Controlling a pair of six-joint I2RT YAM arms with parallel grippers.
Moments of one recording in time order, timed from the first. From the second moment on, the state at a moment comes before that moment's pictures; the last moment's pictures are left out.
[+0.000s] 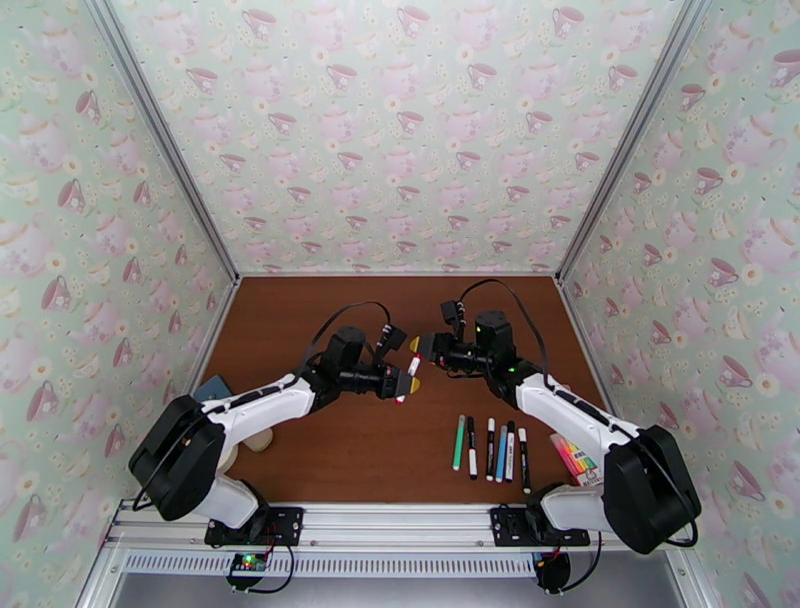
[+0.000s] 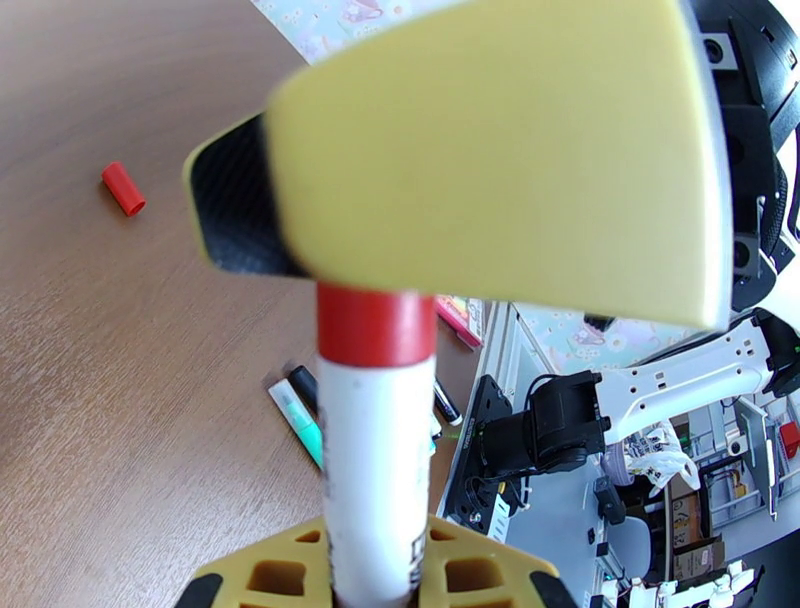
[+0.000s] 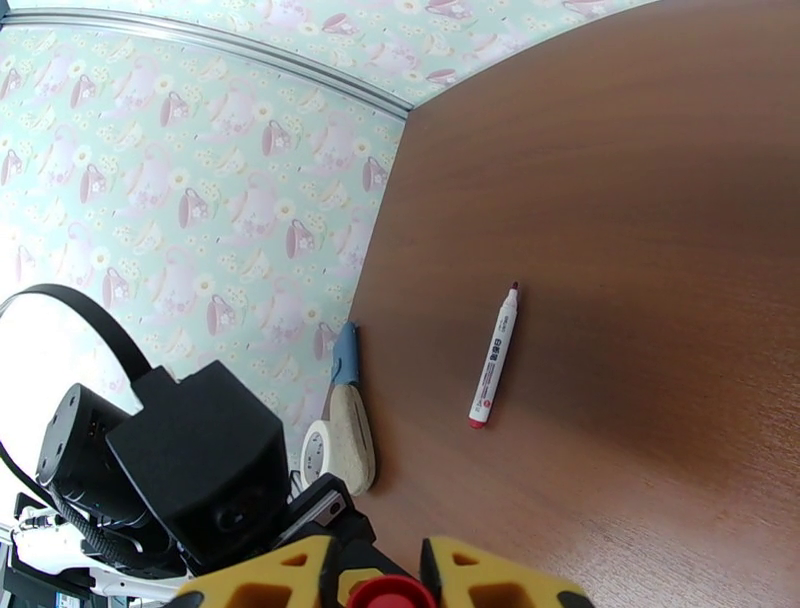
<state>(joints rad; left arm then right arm) -0.67 1.52 0.87 0.14 0.74 -0.51 0.45 1.35 0.83 0.14 -0.68 0.83</state>
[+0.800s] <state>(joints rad) -0.71 1.52 0.91 0.03 0.62 -0.44 0.46 1.36 0.86 0.06 -0.60 0.82</state>
